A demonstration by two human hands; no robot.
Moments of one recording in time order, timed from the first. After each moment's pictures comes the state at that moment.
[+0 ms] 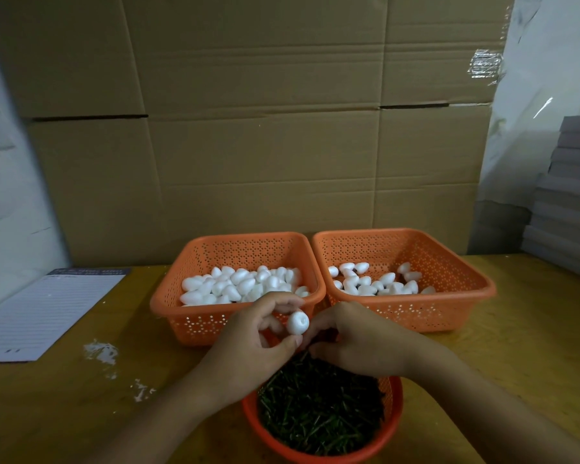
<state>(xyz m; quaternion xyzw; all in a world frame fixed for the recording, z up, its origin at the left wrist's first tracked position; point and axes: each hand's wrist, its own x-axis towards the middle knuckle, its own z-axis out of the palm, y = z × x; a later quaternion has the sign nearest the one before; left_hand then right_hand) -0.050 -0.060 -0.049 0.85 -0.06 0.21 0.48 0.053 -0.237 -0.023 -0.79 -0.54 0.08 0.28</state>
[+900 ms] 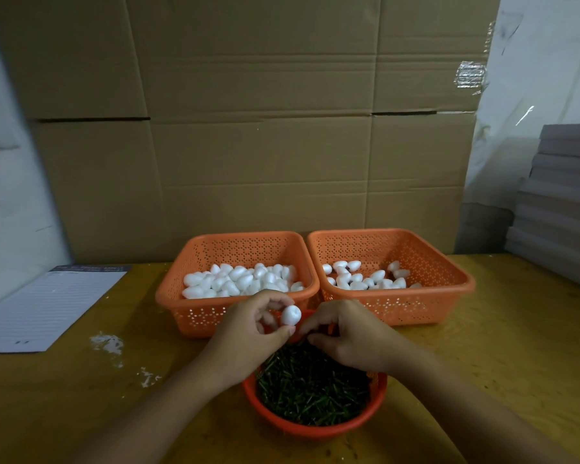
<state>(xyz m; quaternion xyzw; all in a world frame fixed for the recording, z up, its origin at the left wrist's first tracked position) -0.049 -0.056 -0.053 0.86 -0.03 0.22 0.46 0.049 -0.244 -0.037 -0.79 -0.53 0.01 0.31</state>
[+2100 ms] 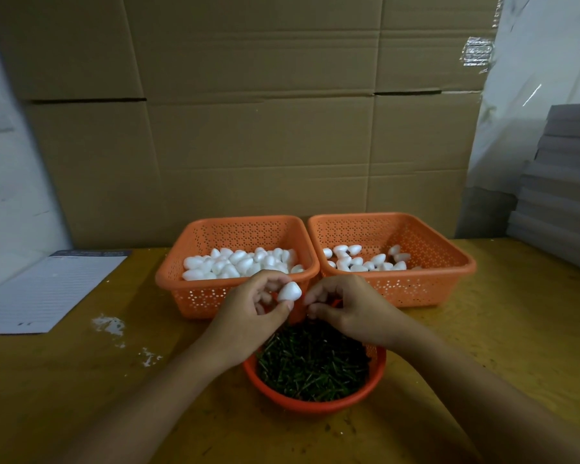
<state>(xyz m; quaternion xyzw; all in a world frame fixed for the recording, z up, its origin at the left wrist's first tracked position) -0.046 -0.054 -0.062 0.85 -0.04 0.23 0.48 0.050 -0.243 -0.038 -0.78 -0.48 0.03 0.40</state>
